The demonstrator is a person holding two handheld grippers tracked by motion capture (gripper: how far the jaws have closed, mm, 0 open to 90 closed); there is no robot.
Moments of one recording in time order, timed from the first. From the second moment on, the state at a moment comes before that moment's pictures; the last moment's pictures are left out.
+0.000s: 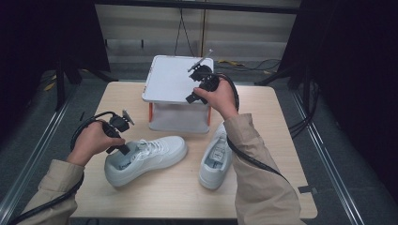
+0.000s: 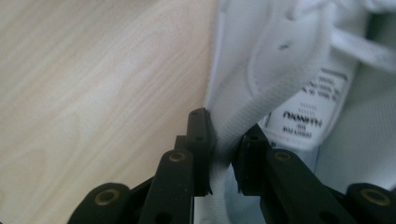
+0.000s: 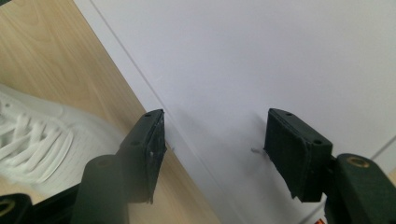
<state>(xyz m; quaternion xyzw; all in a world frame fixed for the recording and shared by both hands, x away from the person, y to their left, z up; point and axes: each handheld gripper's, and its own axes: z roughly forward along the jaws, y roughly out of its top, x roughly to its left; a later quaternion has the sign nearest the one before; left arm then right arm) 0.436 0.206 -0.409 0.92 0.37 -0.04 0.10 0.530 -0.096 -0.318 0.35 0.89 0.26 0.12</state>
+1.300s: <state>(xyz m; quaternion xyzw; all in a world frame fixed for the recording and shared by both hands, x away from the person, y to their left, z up) 0.426 0.178 -0.389 0.93 0.34 -0.04 0.09 0.528 -0.092 -0.319 0.34 0.90 0.25 0.13</state>
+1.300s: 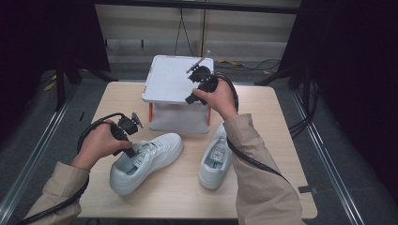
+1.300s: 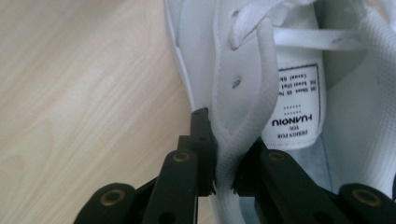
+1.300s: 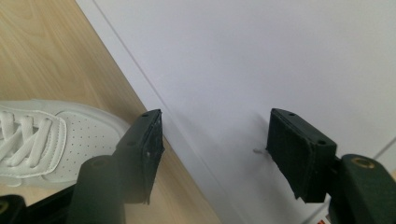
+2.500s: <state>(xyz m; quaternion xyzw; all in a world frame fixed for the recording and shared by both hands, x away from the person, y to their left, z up) 0.430 0.179 -0.388 0.93 0.35 -0.02 0.14 0.530 -0.085 -0.318 0.34 0.90 0.23 0.13</state>
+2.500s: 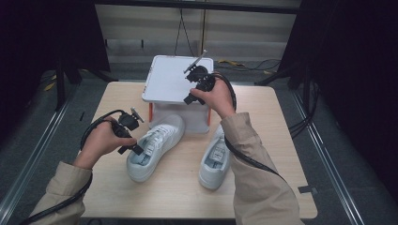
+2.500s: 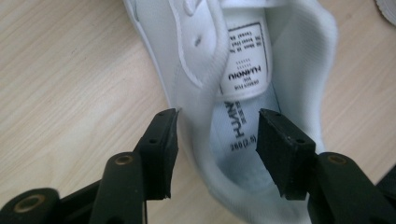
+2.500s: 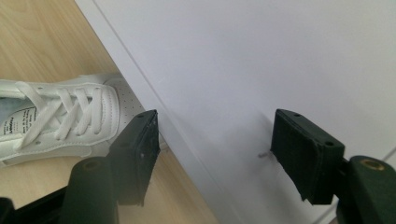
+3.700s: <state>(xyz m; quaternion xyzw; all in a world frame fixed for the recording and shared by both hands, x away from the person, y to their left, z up) 0.397 0.161 -0.417 0.96 0.24 -0.08 0.12 0.531 -0.082 -0.317 0.34 0.90 0.22 0.13</state>
